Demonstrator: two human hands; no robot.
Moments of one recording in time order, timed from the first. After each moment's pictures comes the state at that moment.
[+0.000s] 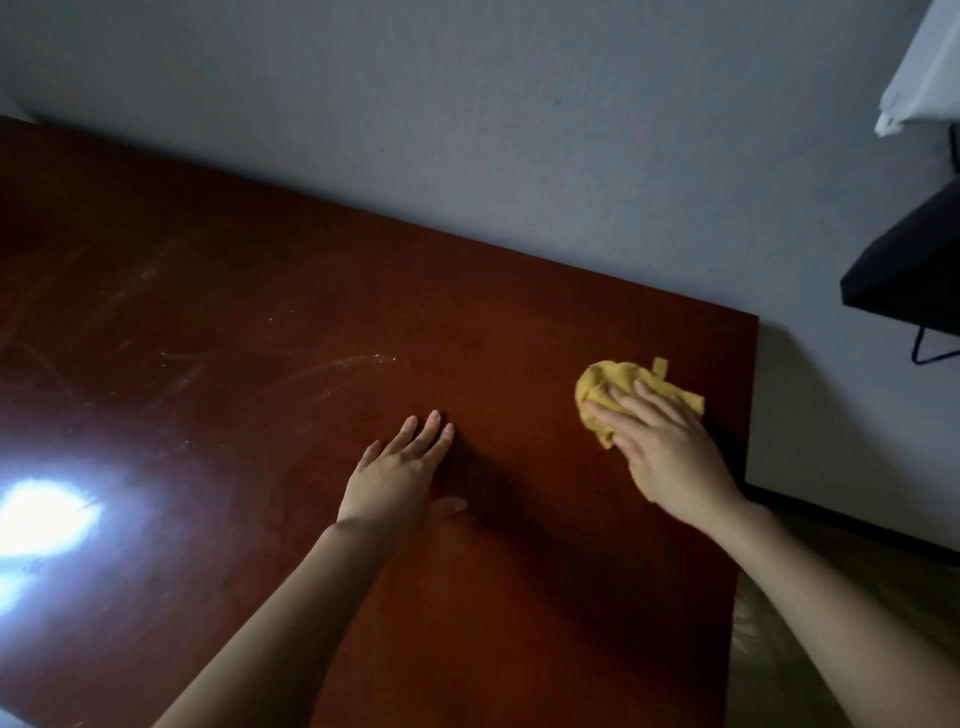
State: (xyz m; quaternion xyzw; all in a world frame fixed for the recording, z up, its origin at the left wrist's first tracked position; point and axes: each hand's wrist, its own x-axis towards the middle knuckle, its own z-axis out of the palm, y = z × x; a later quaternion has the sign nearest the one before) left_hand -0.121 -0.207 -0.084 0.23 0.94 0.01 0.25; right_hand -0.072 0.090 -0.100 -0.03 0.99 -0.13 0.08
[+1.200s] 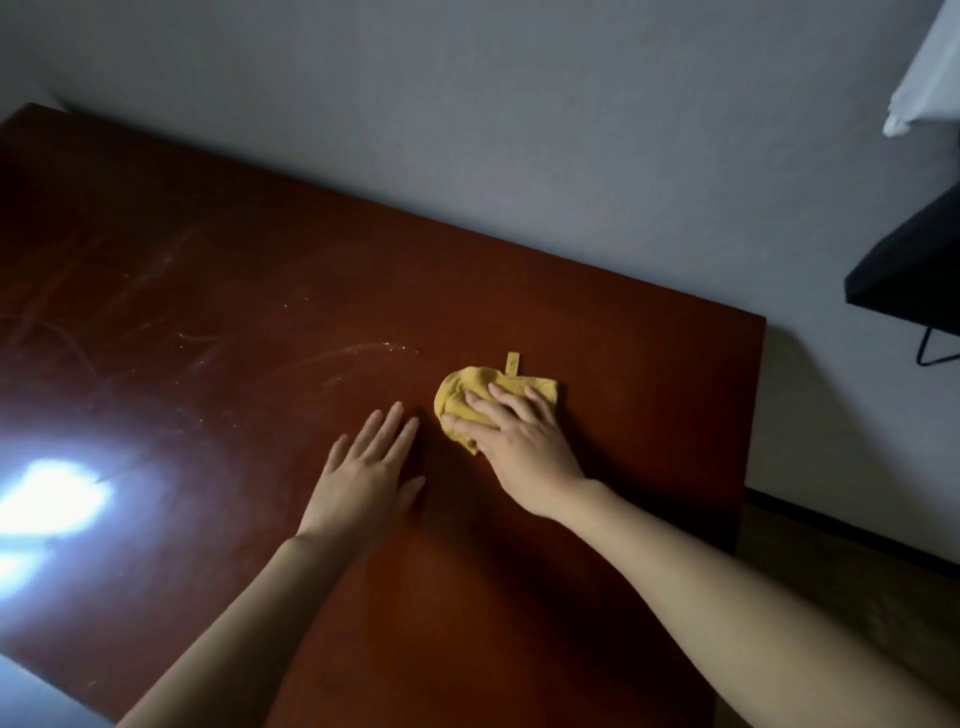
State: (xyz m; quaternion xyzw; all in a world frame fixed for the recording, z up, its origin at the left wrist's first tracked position) left_hand -0.102 -0.243 -0.088 0.17 0.96 0.04 0.20; right_hand -0.105 -0.034 -0.113 -0.17 0.97 -0.12 0.09
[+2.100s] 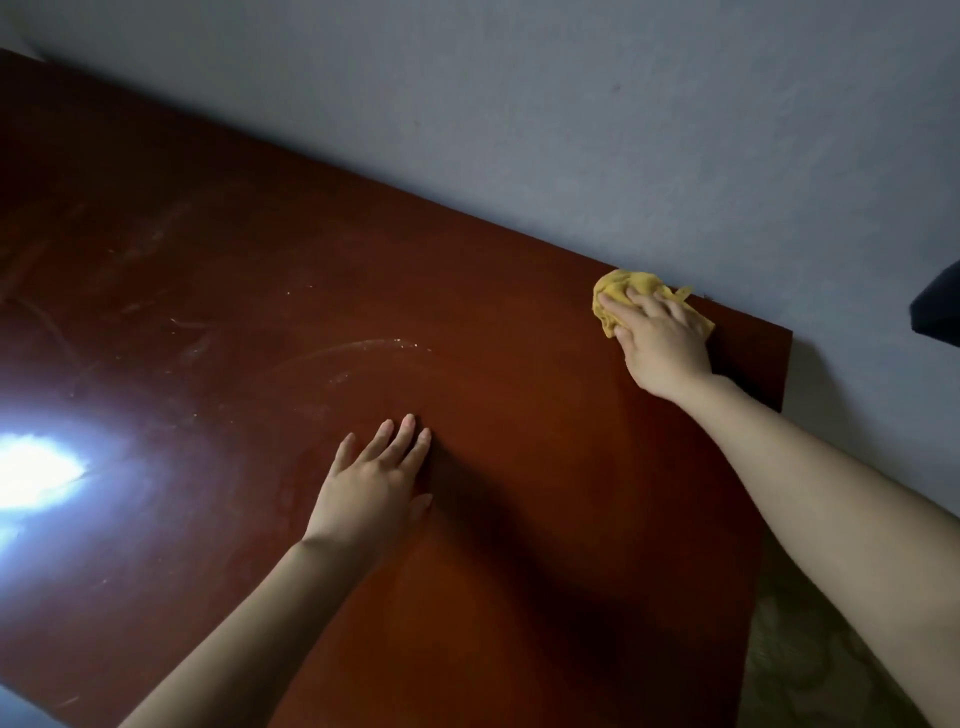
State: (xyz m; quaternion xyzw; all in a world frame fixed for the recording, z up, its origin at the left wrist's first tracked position) left_hand -0.109 -0.239 -0.078 0.20 0.95 -0.03 0.22; right_hand -0.194 0.090 -0.102 0.05 0.99 -0.06 0.08
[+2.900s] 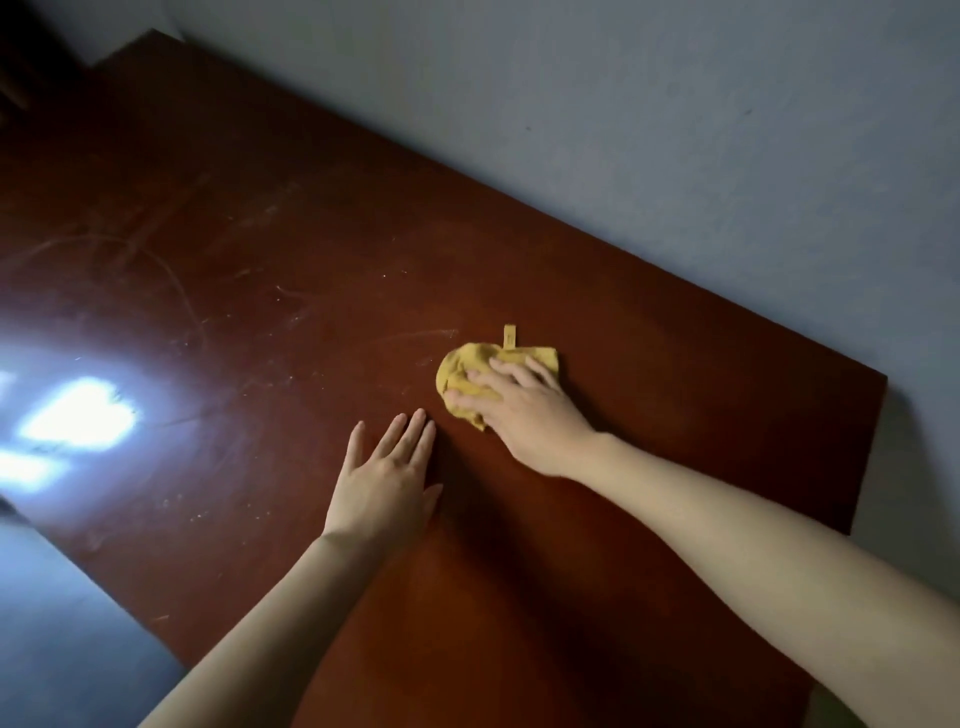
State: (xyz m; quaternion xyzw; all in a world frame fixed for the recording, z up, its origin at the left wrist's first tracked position) left_hand -0.091 -0.290 -0.074 0.11 0.97 -0.03 0.22; right_hand -0.165 -0.104 -0.105 -0.31 0.94 -0.07 0.11
